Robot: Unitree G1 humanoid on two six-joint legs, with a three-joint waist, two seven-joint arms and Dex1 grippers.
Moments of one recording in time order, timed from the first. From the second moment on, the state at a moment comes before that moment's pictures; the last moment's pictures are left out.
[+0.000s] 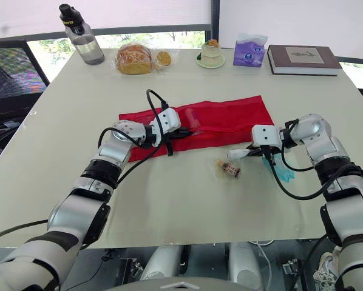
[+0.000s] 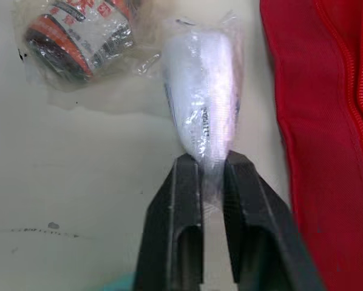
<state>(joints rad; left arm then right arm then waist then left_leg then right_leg) -0.86 0.40 -0.20 0.73 0.08 -0.10 -1.00 -0.85 -0.68 0.33 0.70 -0.07 -0.28 1.38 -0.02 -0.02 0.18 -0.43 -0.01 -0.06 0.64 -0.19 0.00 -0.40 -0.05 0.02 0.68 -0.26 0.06</state>
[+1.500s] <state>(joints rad) -0.86 0.34 -0.20 0.69 0.04 -0.06 -1.01 -0.76 -0.33 0.29 -0.05 -0.12 1.17 0.65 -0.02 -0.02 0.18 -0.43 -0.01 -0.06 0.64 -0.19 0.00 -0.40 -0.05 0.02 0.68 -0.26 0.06</state>
